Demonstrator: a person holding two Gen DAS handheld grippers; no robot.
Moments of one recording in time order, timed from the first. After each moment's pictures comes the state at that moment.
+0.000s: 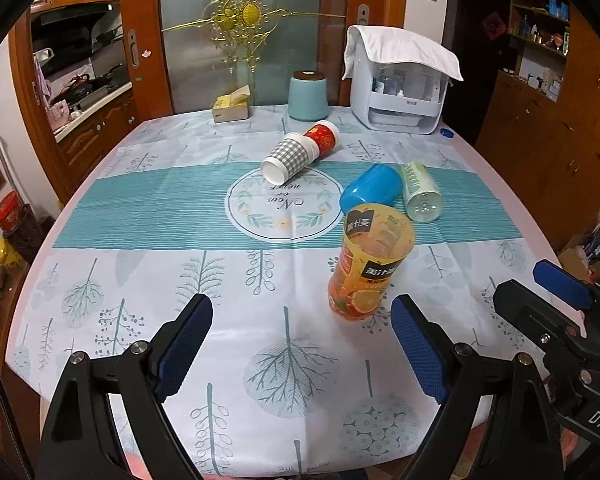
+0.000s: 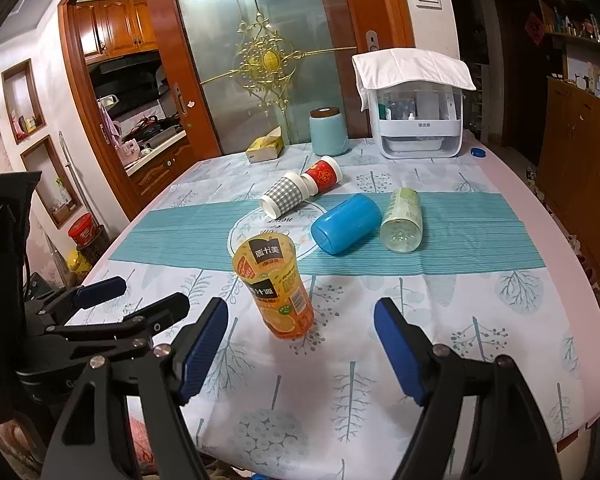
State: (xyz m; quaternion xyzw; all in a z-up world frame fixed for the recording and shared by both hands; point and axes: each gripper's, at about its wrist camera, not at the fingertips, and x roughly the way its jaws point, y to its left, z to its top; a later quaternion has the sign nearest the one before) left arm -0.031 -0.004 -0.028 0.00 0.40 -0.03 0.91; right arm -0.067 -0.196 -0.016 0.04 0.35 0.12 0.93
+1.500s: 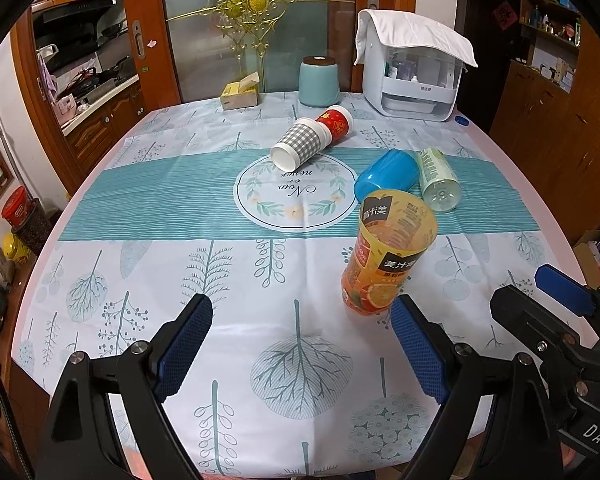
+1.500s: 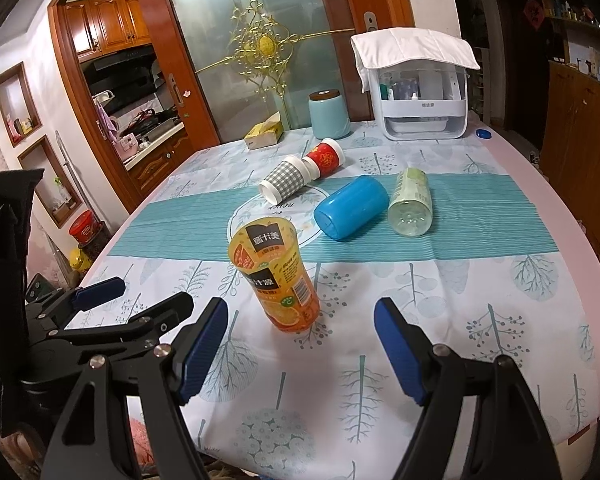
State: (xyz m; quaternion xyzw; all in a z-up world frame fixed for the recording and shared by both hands) left arm -0.022 -0.003 -0.041 0.00 0.42 -0.01 0.91; right arm -0.054 -0.189 -0.034 0.06 0.37 0.13 0.92
